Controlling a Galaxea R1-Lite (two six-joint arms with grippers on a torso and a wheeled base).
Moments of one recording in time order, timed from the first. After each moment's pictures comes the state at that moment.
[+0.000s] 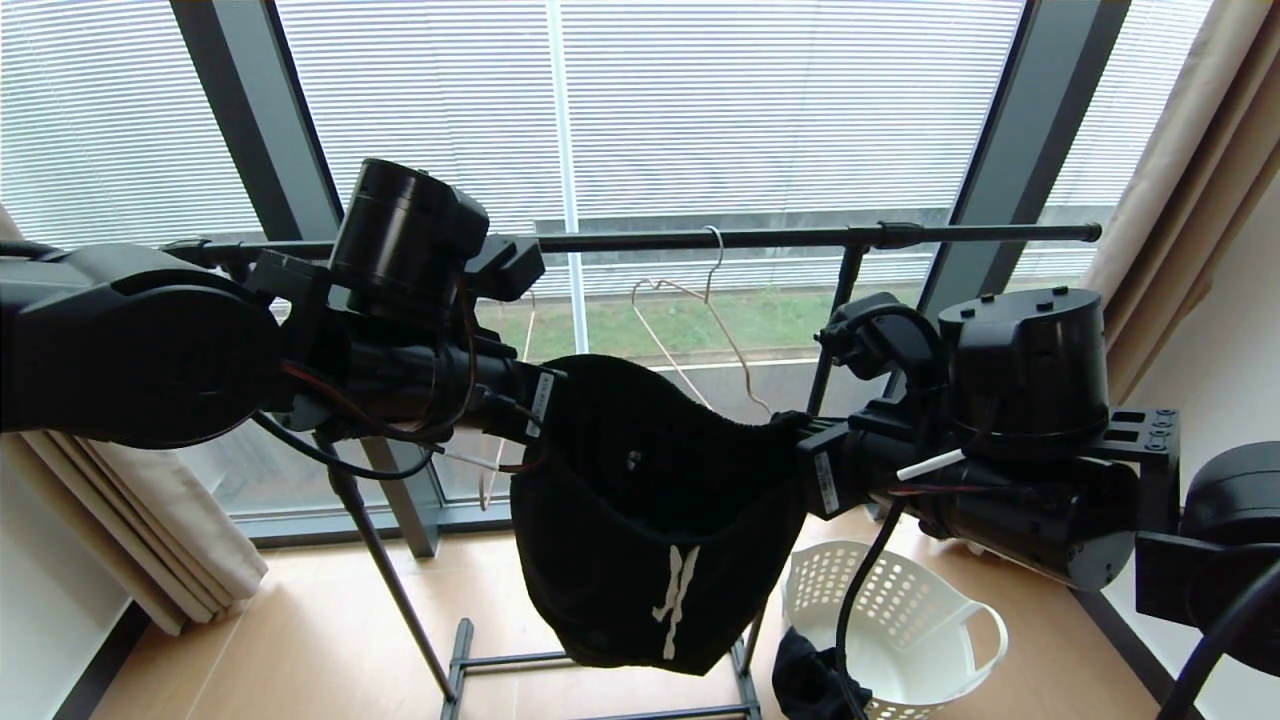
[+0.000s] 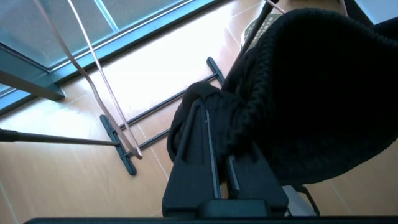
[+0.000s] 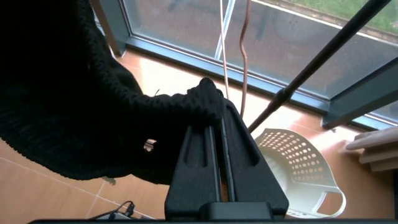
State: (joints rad) left arm -0.56 1.75 -1.33 0.21 0.08 -0.05; right arm 0.70 1.68 -0.90 -0.33 -0.31 0.07
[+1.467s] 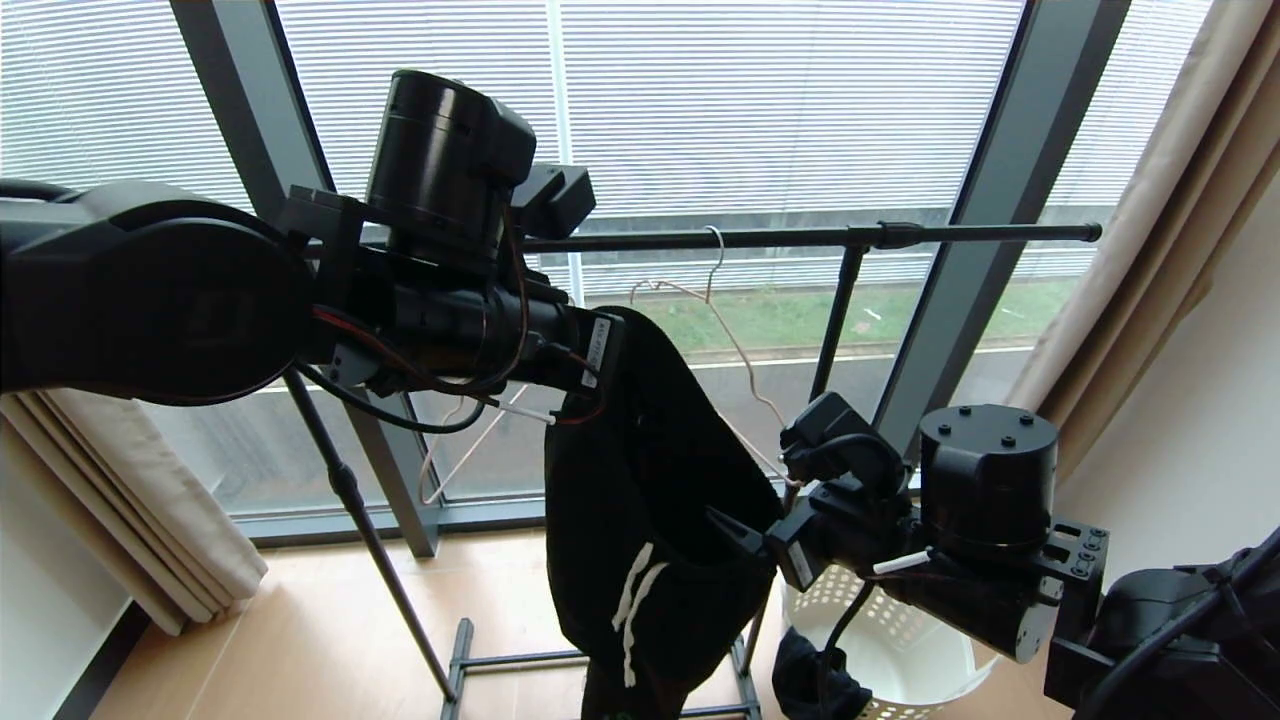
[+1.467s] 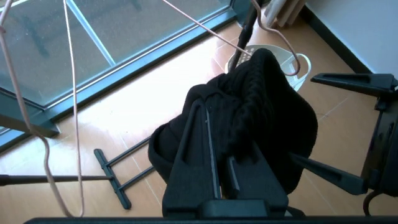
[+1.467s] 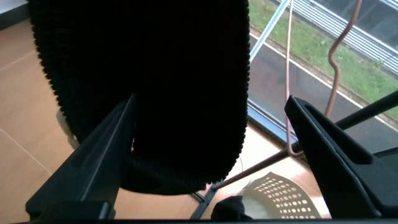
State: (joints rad) left arm -0.65 1.79 -1.48 0.21 0.12 -0.05; right arm 0.66 1.83 -0.61 -0.89 -0.09 -0.19
